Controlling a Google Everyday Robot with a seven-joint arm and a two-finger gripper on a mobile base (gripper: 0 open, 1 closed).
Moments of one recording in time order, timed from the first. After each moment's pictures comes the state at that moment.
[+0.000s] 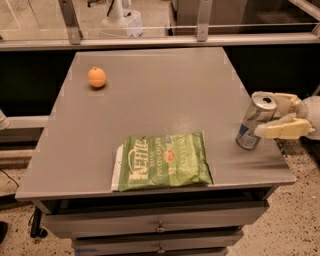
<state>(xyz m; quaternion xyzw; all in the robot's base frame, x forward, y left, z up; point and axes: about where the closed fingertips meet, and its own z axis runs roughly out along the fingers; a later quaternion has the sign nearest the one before) 0.499 -0.237 0.899 -0.43 0.60 0.42 0.53</state>
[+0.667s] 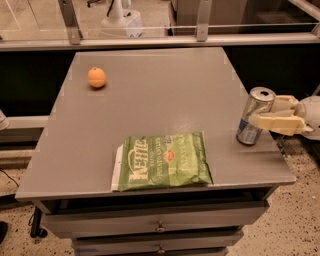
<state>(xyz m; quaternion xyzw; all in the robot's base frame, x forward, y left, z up) 0.501 -0.234 0.898 -0.43 0.60 0.41 0.53</state>
